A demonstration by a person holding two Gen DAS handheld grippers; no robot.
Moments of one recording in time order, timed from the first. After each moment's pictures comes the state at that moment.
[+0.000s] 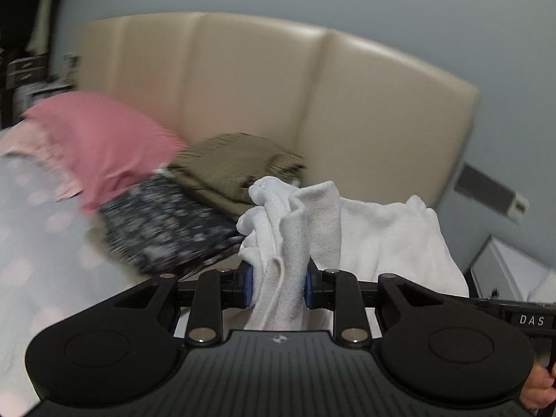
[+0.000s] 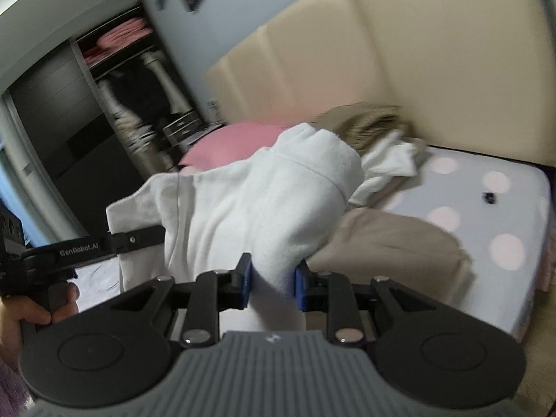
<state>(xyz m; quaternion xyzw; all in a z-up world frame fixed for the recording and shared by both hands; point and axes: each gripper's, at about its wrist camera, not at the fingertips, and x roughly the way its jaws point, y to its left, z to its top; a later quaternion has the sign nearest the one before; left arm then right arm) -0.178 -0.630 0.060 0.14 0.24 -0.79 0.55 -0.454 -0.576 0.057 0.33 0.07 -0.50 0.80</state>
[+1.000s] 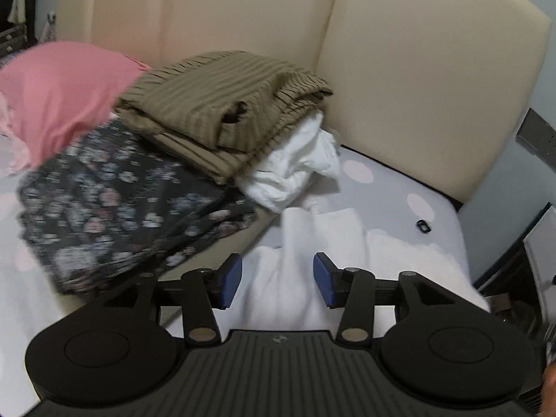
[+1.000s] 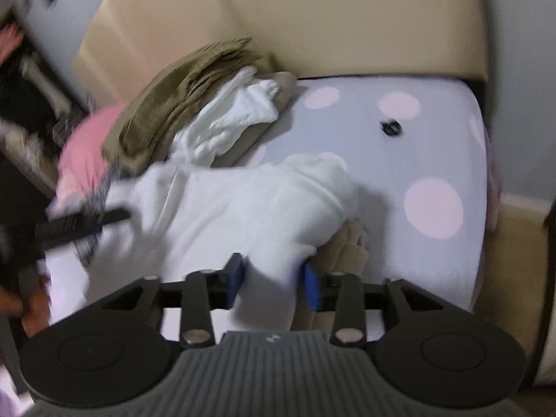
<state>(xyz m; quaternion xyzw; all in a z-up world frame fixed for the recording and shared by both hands) -0.237 -0.784 -0.039 0.24 0.29 -0.74 0.56 -0.542 -0.710 -0.059 0.47 0.08 -0.58 0.66</state>
